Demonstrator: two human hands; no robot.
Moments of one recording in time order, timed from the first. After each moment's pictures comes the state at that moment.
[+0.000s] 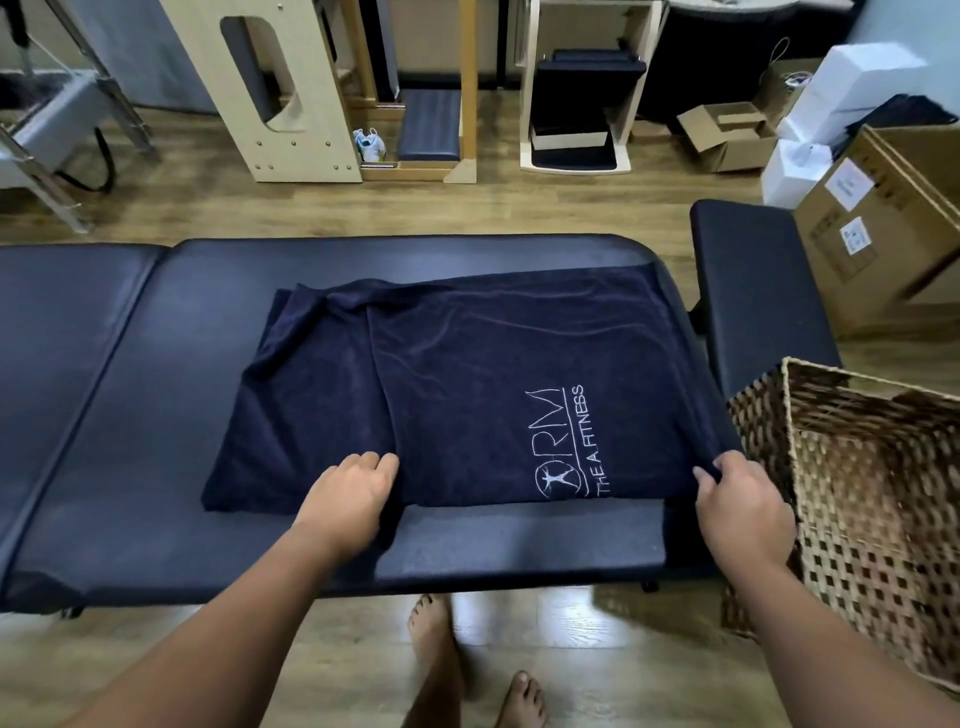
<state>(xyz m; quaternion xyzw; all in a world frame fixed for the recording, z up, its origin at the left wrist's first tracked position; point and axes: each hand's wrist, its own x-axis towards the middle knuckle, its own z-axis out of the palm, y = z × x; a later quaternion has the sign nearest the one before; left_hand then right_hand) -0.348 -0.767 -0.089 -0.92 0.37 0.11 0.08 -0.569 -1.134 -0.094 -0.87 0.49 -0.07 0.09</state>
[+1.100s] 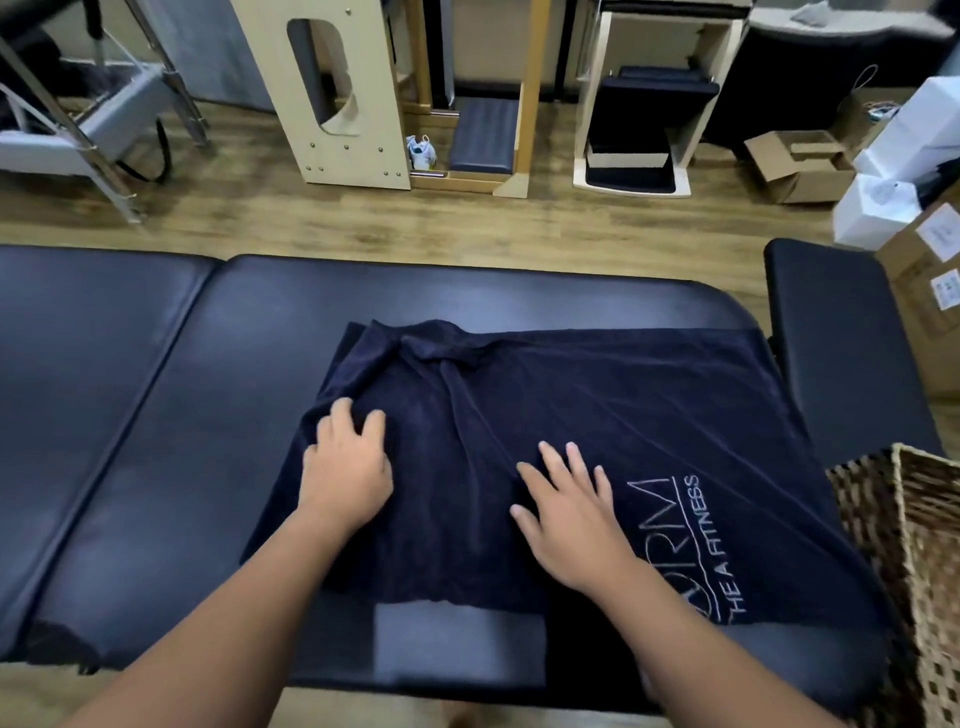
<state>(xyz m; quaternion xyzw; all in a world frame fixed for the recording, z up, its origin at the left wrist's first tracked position) -0.226 -0.757 -0.094 -0.98 0.17 0.06 -0.06 -0.376 -0.989 -0.100 -0.97 0.10 0.13 0.16</state>
